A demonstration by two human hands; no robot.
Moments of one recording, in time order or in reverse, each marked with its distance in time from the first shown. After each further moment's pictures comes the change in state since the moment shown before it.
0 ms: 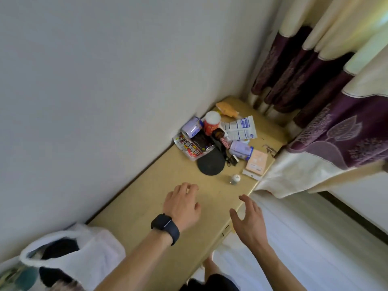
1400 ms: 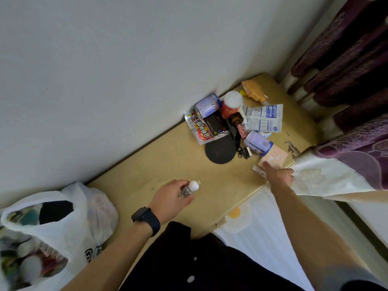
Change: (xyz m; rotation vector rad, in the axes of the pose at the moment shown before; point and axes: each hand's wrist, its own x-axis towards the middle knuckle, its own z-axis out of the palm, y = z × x) left_hand 0.001 -0.018 0.032 -0.562 -0.048 -0.329; right_hand 0.214 0.041 -0.025 0.152 0.014 0.655
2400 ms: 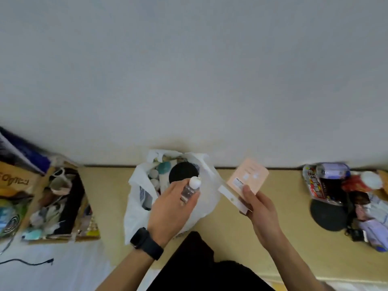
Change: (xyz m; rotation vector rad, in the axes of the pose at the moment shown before) left_hand -0.265 -0.142 -0.124 -0.220 0.832 -0.319; right_hand -0.442 0.007 0.114 0.147 -1.016 -0.663
